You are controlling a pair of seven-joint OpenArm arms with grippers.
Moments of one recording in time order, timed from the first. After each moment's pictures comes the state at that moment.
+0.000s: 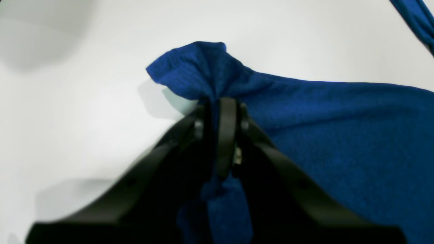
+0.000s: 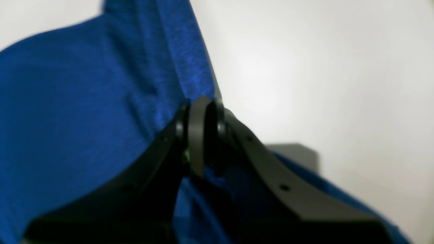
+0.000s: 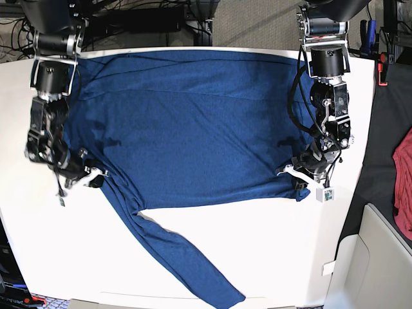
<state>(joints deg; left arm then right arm) -14.5 -9.3 -10.1 69.4 -20.1 -9.6 33.8 20.3 18.7 9.8 62.7 31.2 21.4 -47.6</state>
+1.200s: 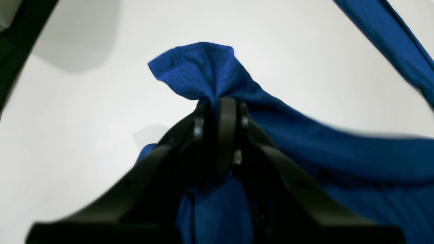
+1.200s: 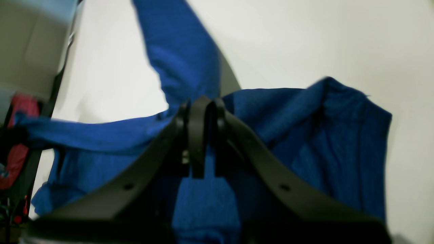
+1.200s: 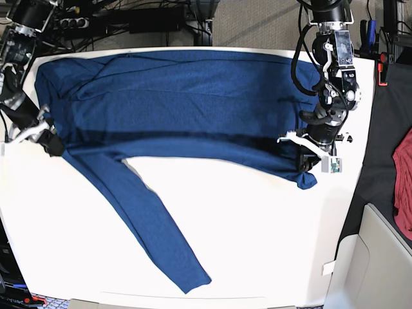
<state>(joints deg) 5.5 -9.6 -10.3 100.1 -20.1 -9.5 34.0 -6.6 25.1 31.3 87.4 63.0 25.9 -53.7</state>
